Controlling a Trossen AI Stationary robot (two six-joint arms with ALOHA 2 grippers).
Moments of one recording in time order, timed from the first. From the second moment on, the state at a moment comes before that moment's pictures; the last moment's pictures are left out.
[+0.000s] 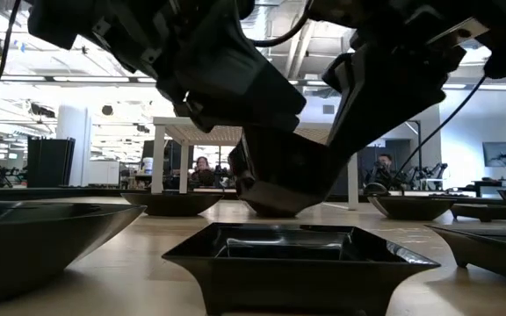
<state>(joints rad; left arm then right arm) -0.48 1.88 0.95 0.44 -0.29 -0.29 0.52 1.85 1.19 -0.39 0.39 0.34</state>
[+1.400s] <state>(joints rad) -0.51 1.88 0.95 0.31 -0.28 -0.32 0.53 1.82 1.20 -0.32 0.40 0.04</state>
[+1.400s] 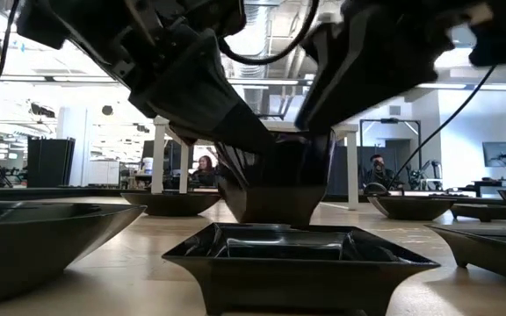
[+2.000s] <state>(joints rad) -0.47 1.44 1.11 -0.19 -0.59 0.19 0.73 1.23 0.95 -0.55 0.79 0.13</state>
